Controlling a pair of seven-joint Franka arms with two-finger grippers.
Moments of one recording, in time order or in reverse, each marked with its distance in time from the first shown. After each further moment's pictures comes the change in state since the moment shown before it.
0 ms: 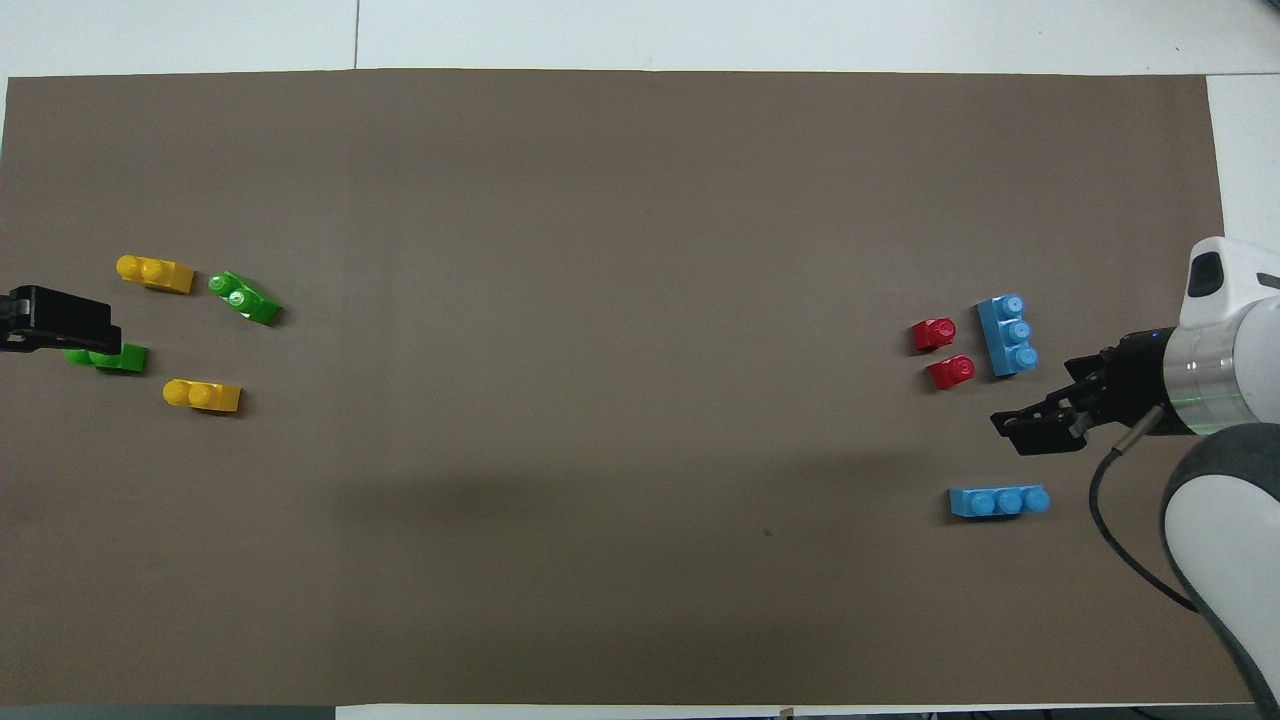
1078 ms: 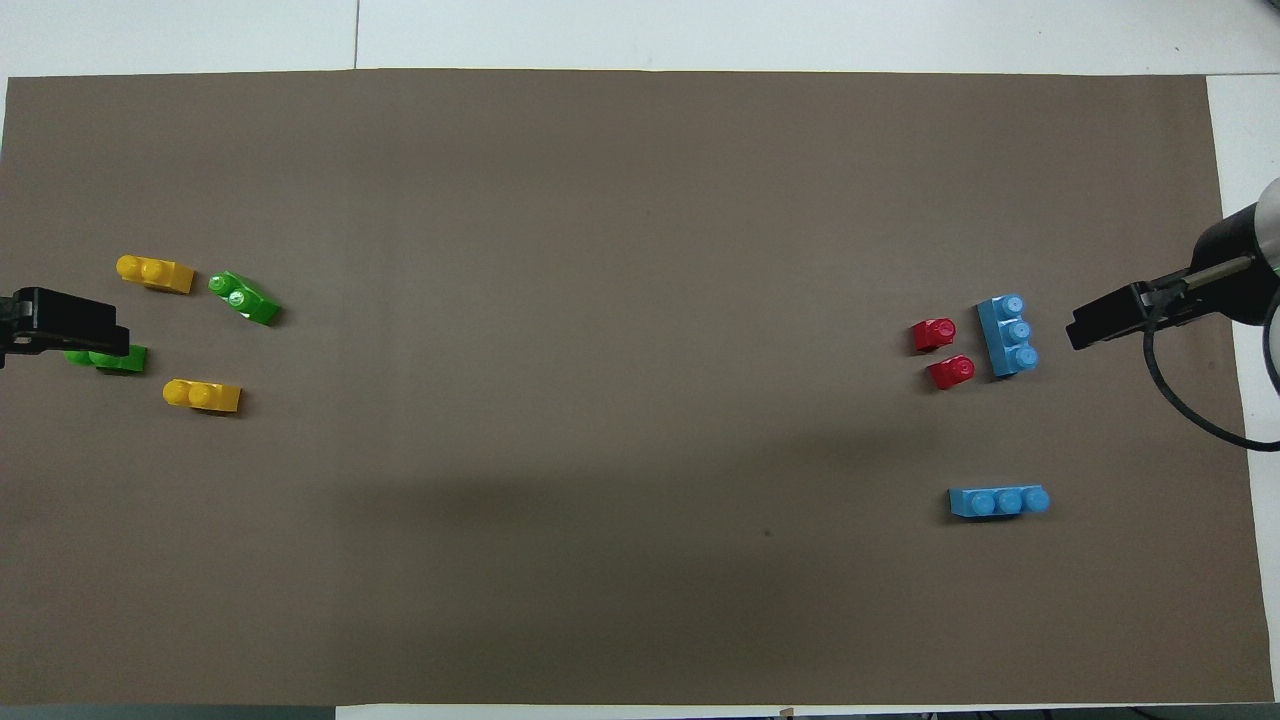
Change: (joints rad) left arm 0.001 -0.004 0.003 -0.007 -0.037 0.002 0.001; right arm 0.136 0.274 -0.173 0.489 -0.132 -0.353 0.302
